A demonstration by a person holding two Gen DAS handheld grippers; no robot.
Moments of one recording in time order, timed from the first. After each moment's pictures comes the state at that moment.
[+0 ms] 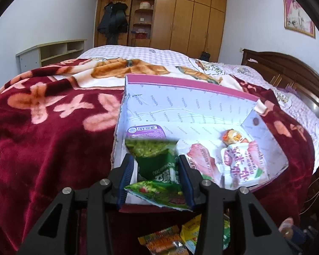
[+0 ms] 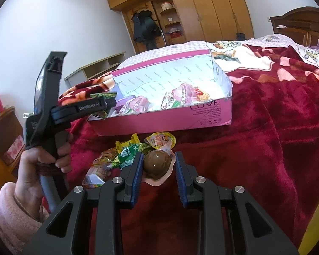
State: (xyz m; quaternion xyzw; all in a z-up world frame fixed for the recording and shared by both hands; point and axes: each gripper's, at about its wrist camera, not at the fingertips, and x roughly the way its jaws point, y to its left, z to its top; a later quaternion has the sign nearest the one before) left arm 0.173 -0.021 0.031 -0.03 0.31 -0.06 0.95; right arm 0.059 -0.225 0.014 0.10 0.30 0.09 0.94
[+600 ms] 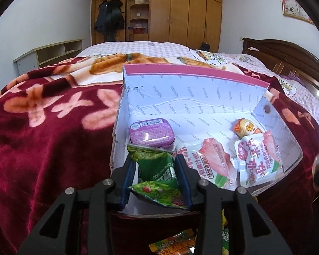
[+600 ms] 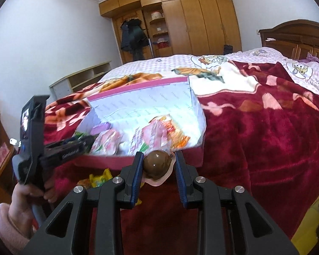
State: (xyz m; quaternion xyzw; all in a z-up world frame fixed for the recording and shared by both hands) left arm 0.188 -0.020 0.016 0.00 0.33 -0.06 0.94; right arm 0.103 -0.256 0.048 0.07 0.27 0.04 0.96
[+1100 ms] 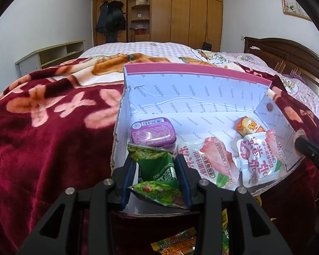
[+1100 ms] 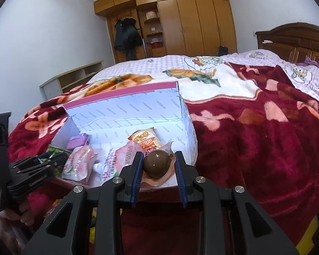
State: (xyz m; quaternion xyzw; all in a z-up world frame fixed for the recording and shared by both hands) left arm 0.185 -0.022 0.014 0.01 0.33 -0.05 0.94; right arm 0.156 -0.272 0.034 0.07 0.28 0.02 0.96
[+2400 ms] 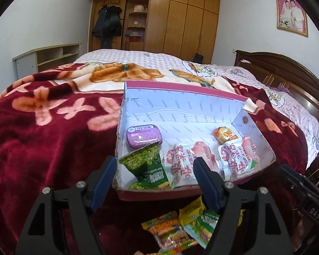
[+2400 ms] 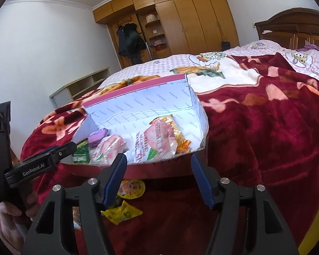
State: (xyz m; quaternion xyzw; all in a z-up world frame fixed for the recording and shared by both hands) left arm 0.142 -0.011 0.045 -0.03 0.30 -0.09 0.95; right arm 0.105 -0.259 0.031 0.12 0.27 0.05 0.96
